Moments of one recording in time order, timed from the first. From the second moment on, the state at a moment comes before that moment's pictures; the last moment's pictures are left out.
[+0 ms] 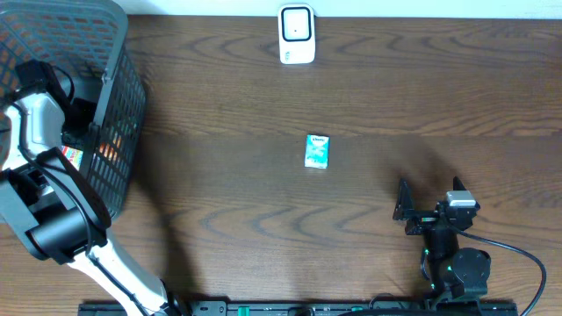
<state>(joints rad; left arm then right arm) 0.50 2.07 1.60 -0.90 0.18 -0.80 0.06 0.01 0.01 -0.07 0.02 0.06</state>
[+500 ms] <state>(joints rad) 0.56 1.70 1.59 -0.92 0.17 -0.80 0.06 0.01 0.01 -0.07 0.02 0.06</state>
